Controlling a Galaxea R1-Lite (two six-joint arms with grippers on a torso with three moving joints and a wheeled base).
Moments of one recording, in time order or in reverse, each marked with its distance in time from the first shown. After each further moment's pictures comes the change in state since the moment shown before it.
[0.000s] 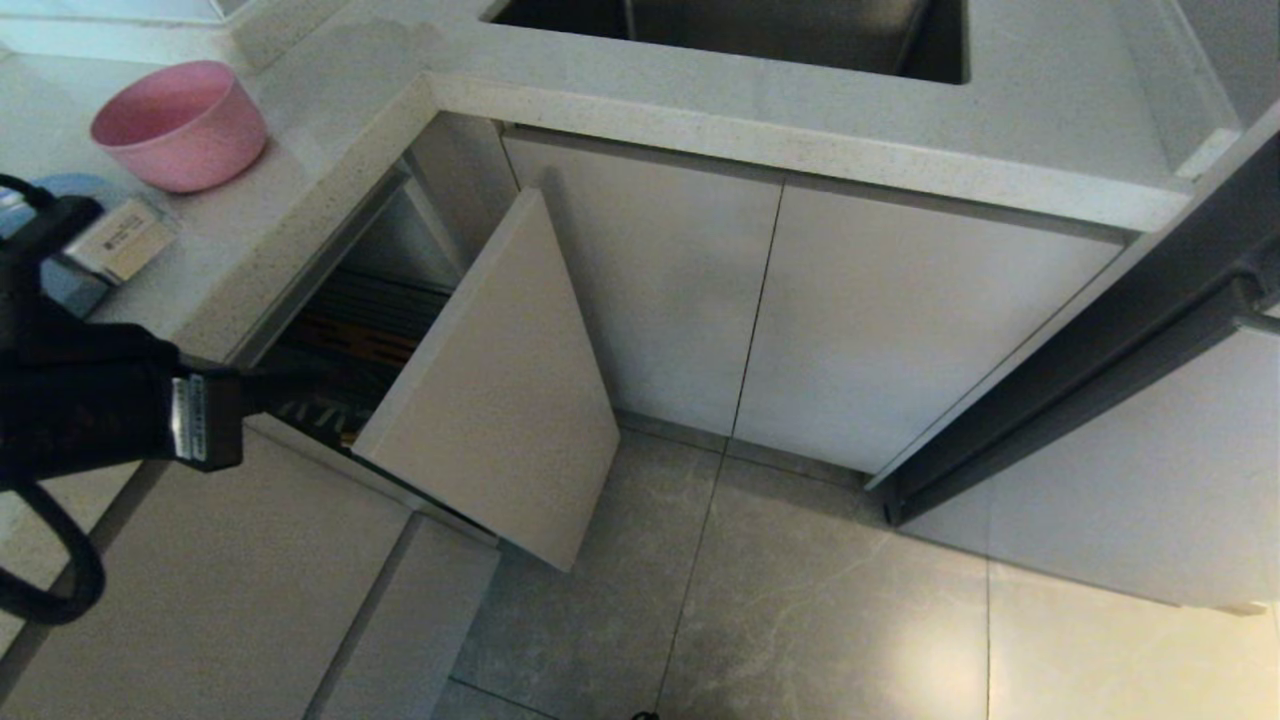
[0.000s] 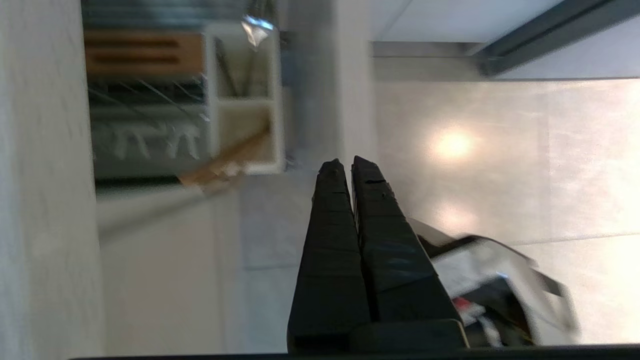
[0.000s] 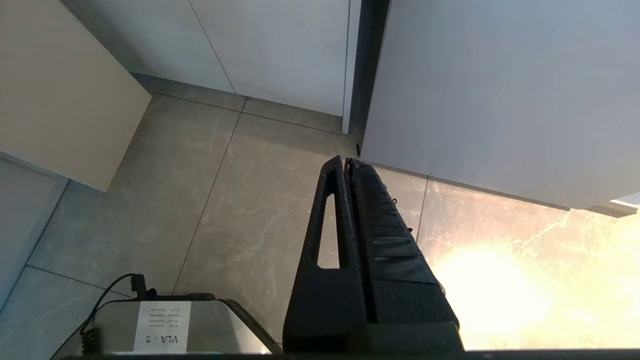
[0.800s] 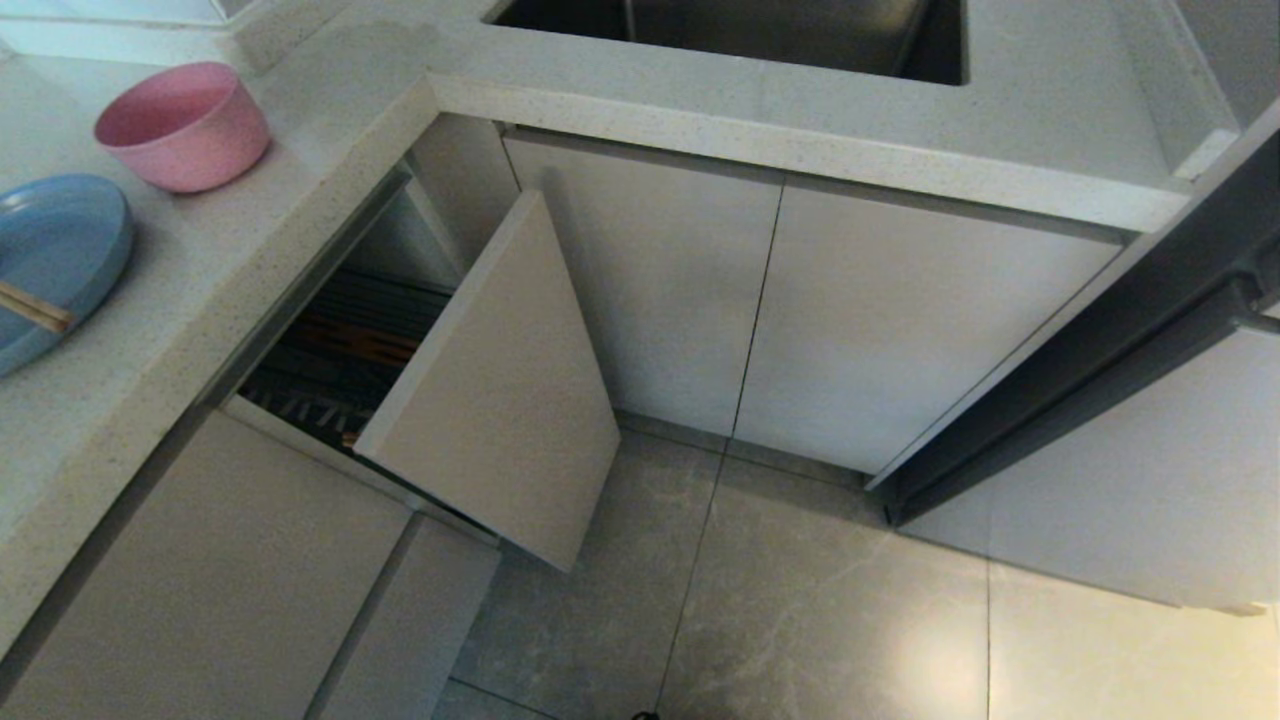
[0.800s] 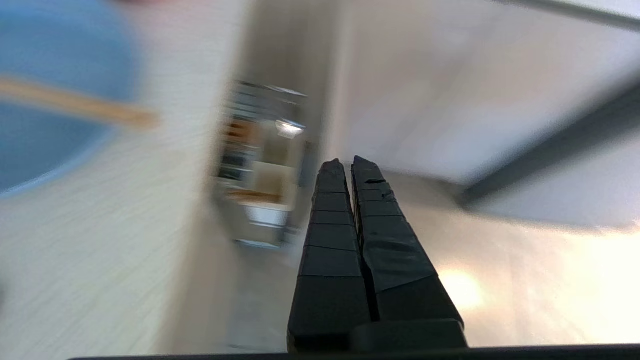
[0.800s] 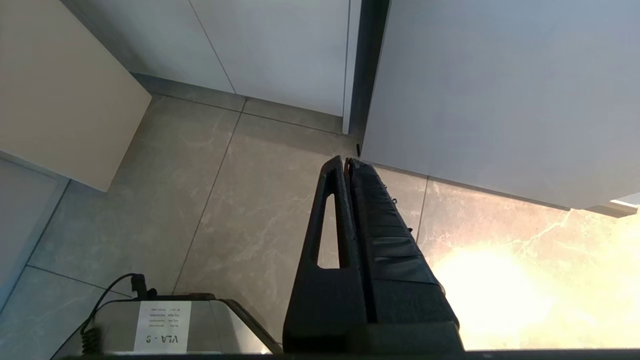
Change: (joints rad) left arm 0.065 -0.530 0.010 0.139 0.005 -0.208; right arm 0.000 0.000 0.000 0.000 0.000 0.000
